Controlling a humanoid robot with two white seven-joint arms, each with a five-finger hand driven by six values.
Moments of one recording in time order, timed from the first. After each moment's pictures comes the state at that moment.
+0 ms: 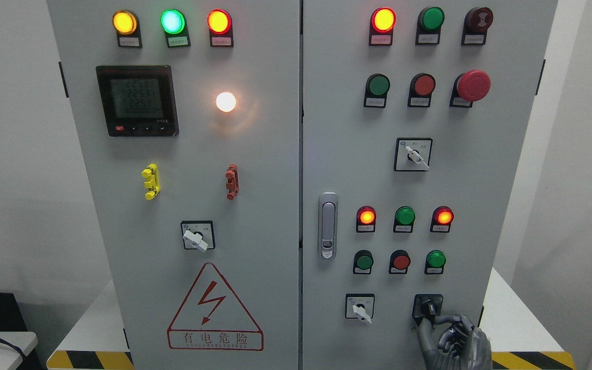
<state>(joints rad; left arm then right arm) 0.00 -0.09 0.08 0.06 0.00 -0.16 0.05 -0.25 0.13 0.00 -1.55 0.33 0.10 -0.39</state>
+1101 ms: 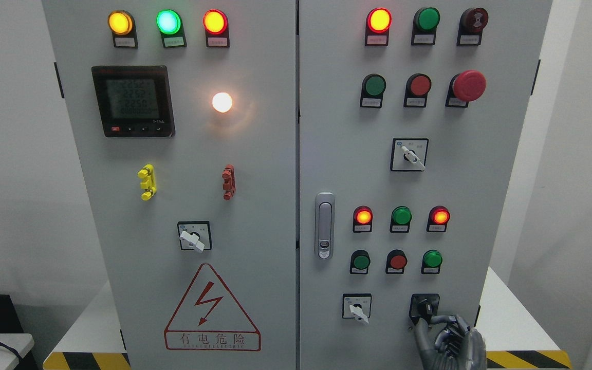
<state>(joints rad) 0.00 -0.09 0.08 0.06 0.00 -0.16 0.05 -0.25 0.13 0.00 -1.55 0.25 0.10 -0.36</state>
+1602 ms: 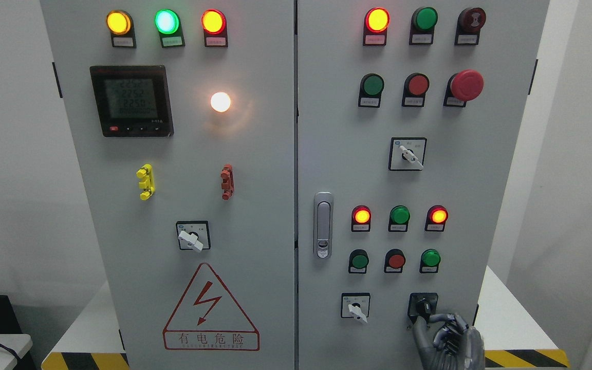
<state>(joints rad) 0.00 -0.09 0.08 0.06 0.00 -0.16 0.05 -0.26 0.13 0.00 -1.55 0.23 0.11 -0.35</state>
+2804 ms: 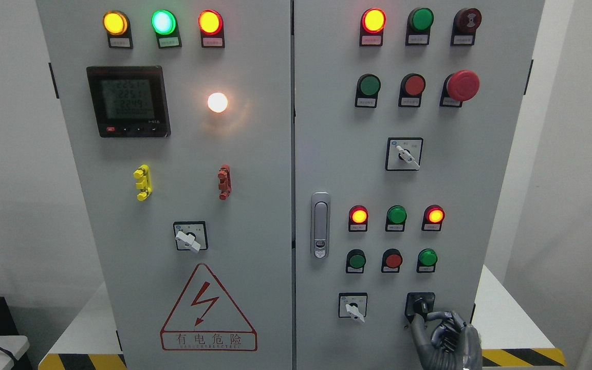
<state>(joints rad) 0.00 -0.09 0.08 0.06 0.00 -0.16 0.05 -0.27 0.13 0.00 -1.55 0.21 0.12 -0.33</state>
